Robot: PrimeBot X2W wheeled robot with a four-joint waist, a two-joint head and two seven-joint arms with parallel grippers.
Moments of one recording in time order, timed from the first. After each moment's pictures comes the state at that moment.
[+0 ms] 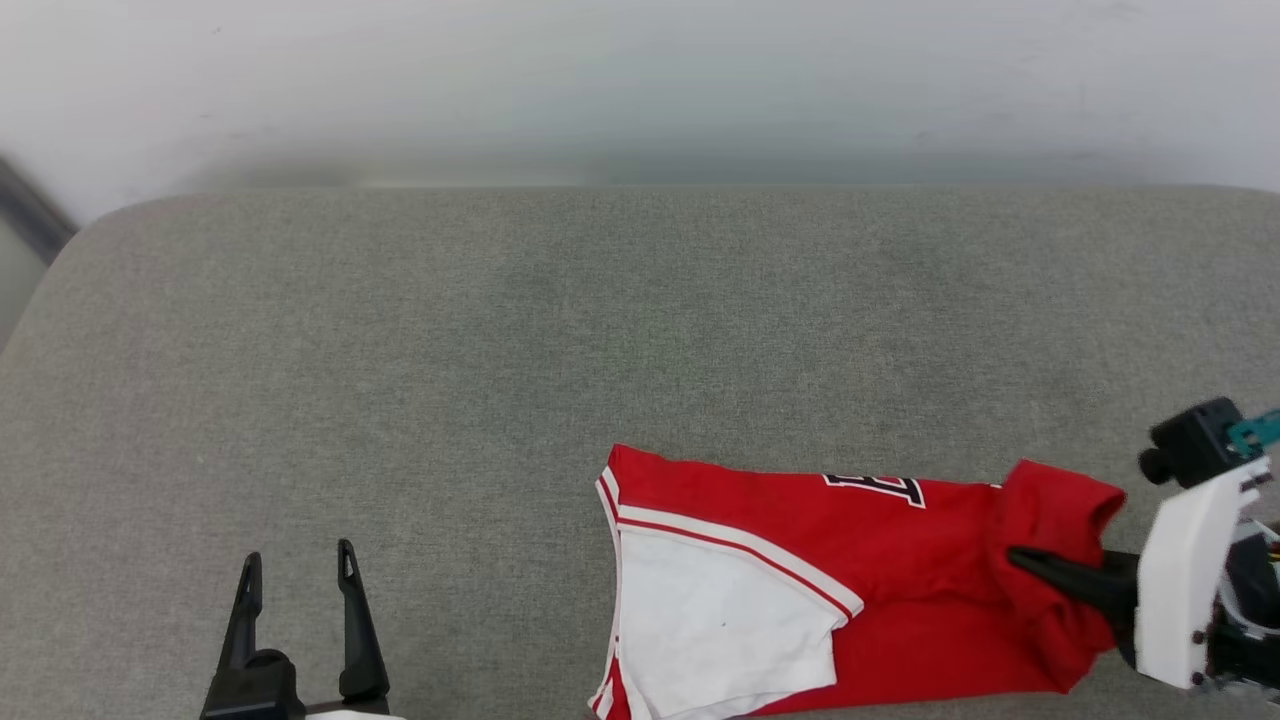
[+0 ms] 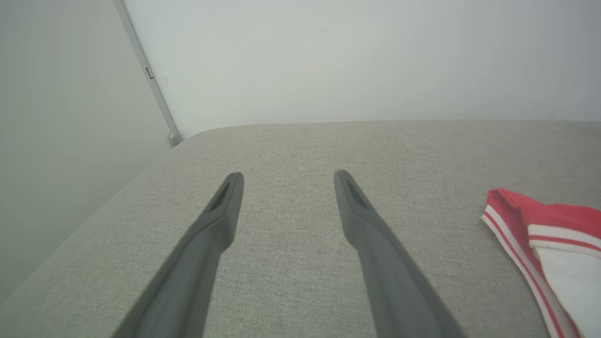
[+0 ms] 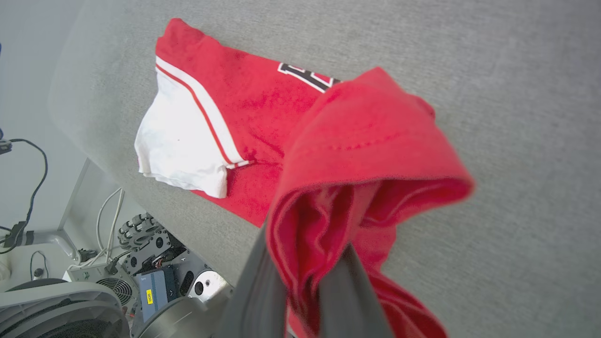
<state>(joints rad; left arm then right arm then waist) 0.19 0.06 -0.01 -0.07 -0.03 0.20 -0.26 -0.24 -0.76 0.43 0.02 1.12 0.13 0.66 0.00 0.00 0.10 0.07</state>
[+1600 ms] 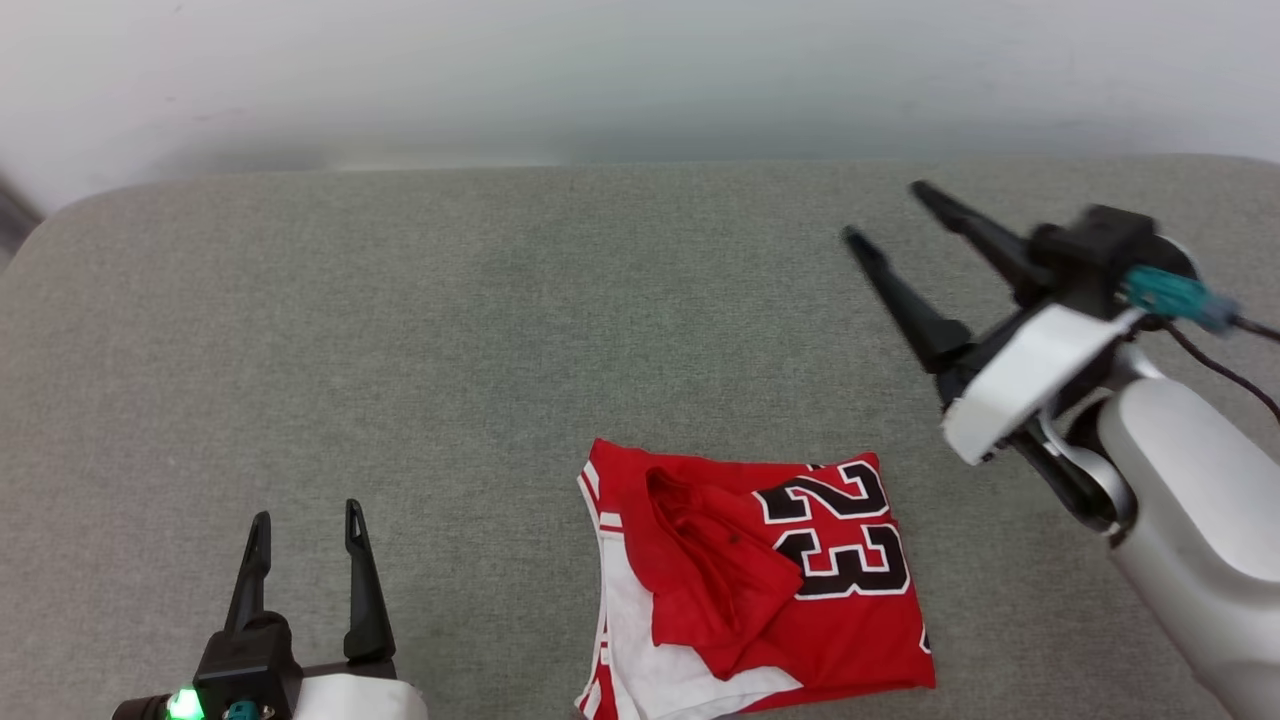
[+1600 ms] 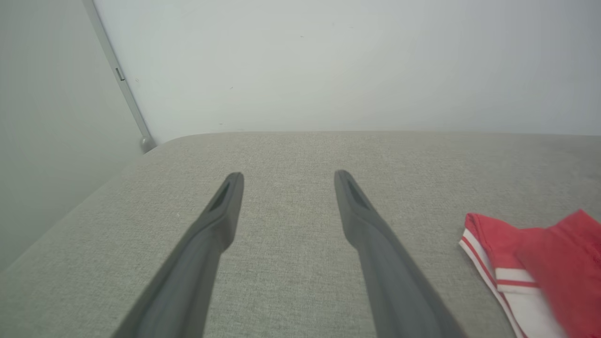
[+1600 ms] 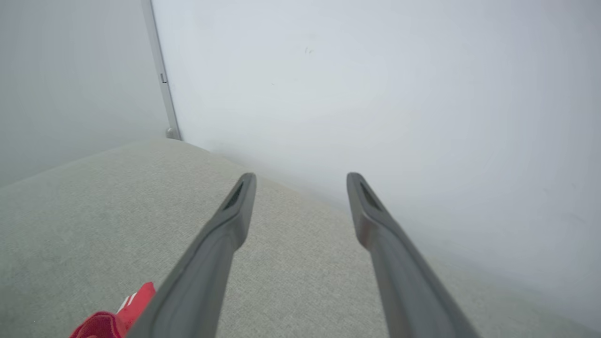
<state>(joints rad) 0.11 0.05 0.00 -0.05 -0.05 0.15 -0.26 -0.71 -0.43 0.66 0.35 0.60 0.13 -0.12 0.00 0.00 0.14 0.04</state>
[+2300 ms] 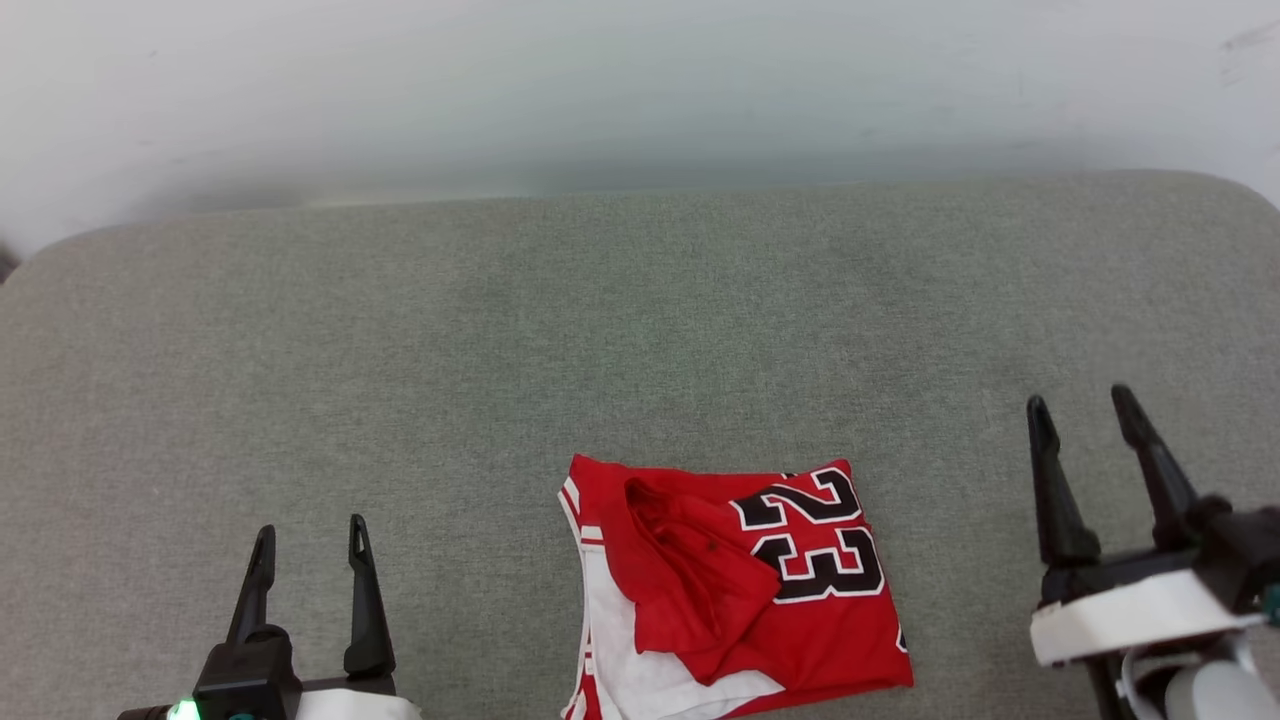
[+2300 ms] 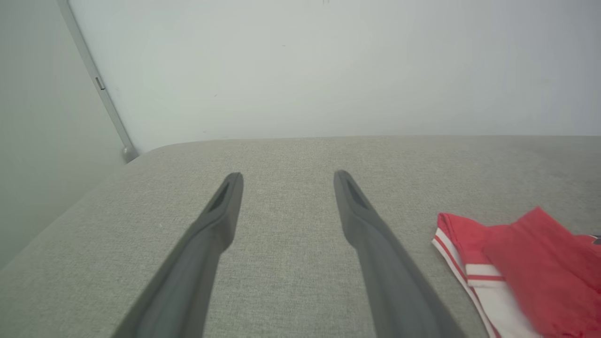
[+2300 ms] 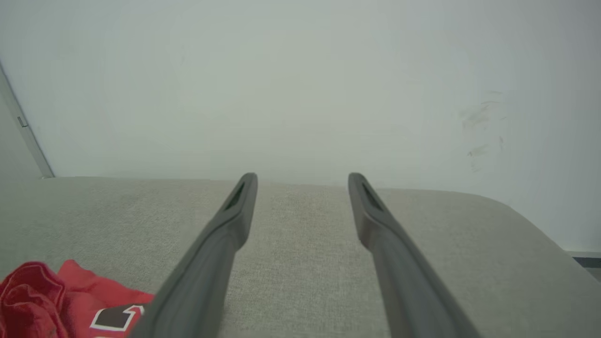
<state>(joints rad) 0.14 0.05 0.01 -0.05 -0.05 0.12 -0.26 -0.09 -0.15 0.01 0.09 0.16 0.13 -0.26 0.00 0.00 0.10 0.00</state>
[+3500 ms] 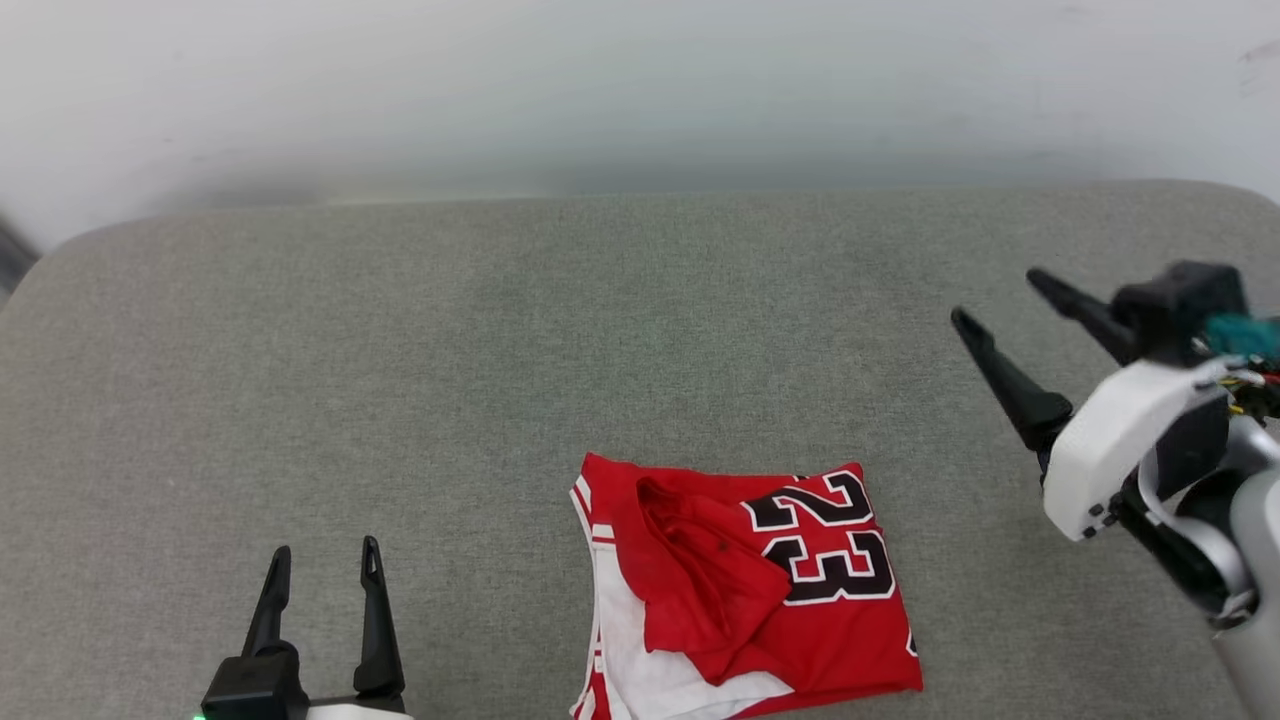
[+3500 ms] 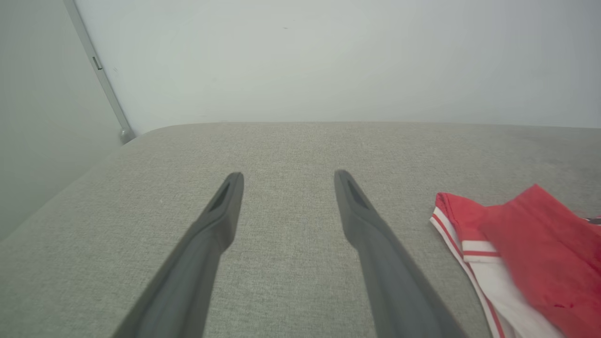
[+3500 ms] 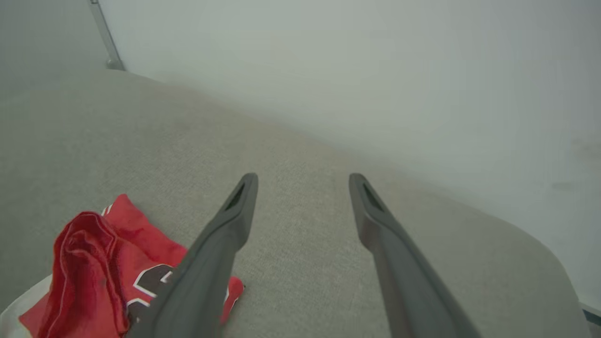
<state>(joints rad) 0.16 0.05 0.00 -0.03 -0.08 0.10 -0.26 -0.40 -0.44 0.28 0.00 0.40 0.13 0.30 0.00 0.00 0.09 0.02</state>
